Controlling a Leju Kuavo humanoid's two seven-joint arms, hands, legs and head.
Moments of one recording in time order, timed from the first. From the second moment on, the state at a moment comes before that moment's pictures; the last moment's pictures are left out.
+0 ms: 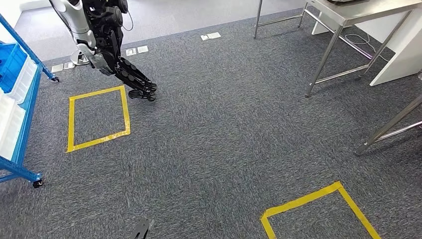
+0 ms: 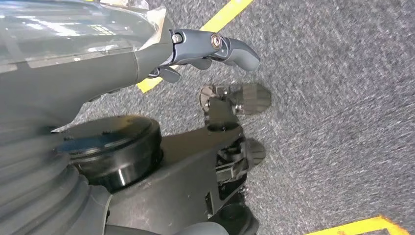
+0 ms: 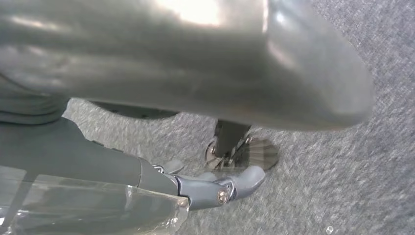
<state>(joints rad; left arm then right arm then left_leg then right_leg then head) -0.14 -0.16 0.26 -0.18 -0.26 0.06 0.05 -0.10 0.13 -0.73 -0.19 0.63 0.11 -0.05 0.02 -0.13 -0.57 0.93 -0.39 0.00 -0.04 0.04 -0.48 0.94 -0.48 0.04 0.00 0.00</state>
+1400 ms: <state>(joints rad) -0.14 -0.16 0.26 -0.17 -0.28 0.00 0.04 -0.10 0.13 -0.73 -0.19 0.64 0.11 -0.03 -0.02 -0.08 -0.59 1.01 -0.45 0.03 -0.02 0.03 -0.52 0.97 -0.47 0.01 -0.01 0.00</state>
